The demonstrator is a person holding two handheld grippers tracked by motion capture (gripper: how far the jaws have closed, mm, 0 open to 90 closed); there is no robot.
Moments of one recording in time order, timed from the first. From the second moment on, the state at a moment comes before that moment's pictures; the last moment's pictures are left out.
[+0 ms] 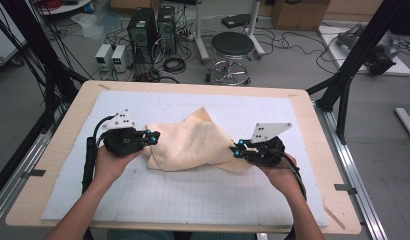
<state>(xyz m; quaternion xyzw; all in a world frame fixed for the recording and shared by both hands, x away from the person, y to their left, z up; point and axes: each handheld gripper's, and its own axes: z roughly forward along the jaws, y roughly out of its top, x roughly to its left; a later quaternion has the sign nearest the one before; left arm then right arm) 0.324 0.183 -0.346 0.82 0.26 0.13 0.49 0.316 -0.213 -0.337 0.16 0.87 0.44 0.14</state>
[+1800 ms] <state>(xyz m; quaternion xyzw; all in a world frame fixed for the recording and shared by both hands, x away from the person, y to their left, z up) 0.309 0.153 -0.341 0.85 0.19 0.10 0.49 0.315 -0.208 -0.345 0.17 0.86 0.46 0.12</state>
